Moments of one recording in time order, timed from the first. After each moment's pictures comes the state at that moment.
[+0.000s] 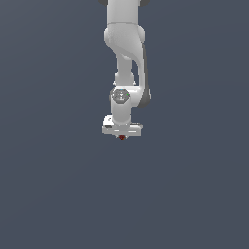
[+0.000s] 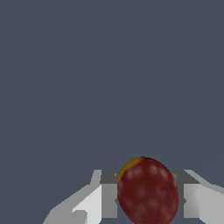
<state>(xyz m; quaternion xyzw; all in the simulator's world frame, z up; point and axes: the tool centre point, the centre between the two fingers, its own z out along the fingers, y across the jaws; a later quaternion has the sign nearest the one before) -0.079 -0.013 0.017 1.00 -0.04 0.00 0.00</state>
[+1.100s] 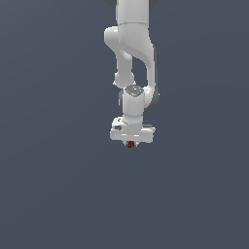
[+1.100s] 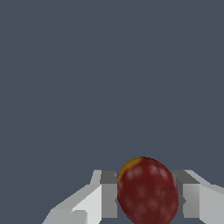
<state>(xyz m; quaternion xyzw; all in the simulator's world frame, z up) -0.011 0.032 0.049 0.99 -0.05 0.13 0.00</state>
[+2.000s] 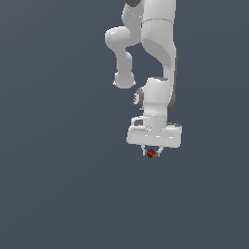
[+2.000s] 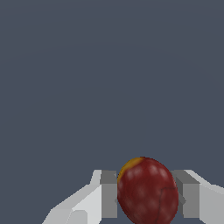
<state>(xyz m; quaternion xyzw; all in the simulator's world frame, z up) 0.080 0.107 0.140 0.94 -0.06 0.34 0.00</state>
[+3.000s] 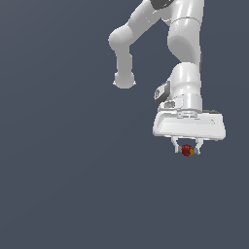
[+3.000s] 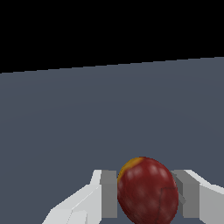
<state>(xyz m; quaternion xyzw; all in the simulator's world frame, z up) 0.130 0.184 0.266 0.84 -0.07 0.54 0.01</state>
